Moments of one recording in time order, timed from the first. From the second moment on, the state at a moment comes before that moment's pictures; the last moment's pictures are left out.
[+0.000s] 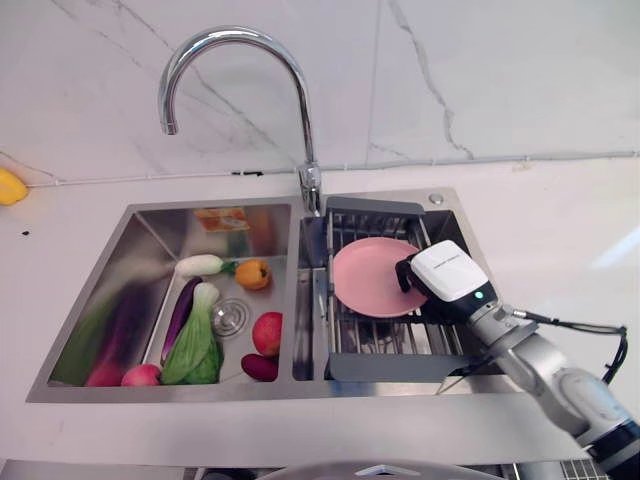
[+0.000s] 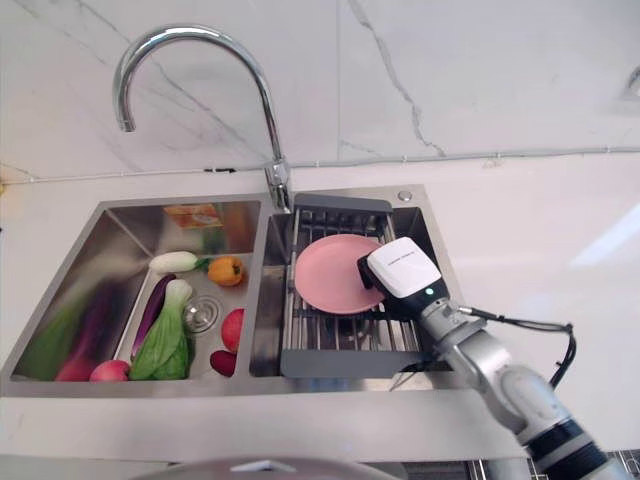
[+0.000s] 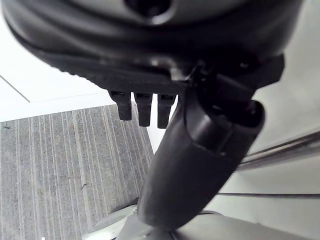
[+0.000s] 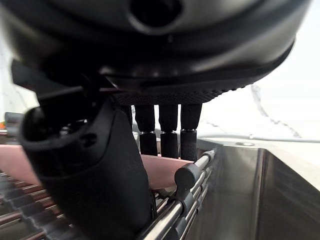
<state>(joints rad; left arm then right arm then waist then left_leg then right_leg) 0.10 0.15 -0.09 1.20 0.17 -0.01 0.26 0.01 -0.86 0.33 -0.15 -0.87 -0.19 -0.18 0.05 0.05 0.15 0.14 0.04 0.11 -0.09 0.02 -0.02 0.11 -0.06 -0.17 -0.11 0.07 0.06</state>
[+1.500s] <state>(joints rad) 0.14 0.19 -0.07 1.20 0.16 -0.03 0.22 0.34 -0.80 -0.37 -0.39 -0.71 -0.17 -0.22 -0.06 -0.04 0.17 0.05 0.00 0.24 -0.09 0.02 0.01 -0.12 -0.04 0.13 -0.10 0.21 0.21</state>
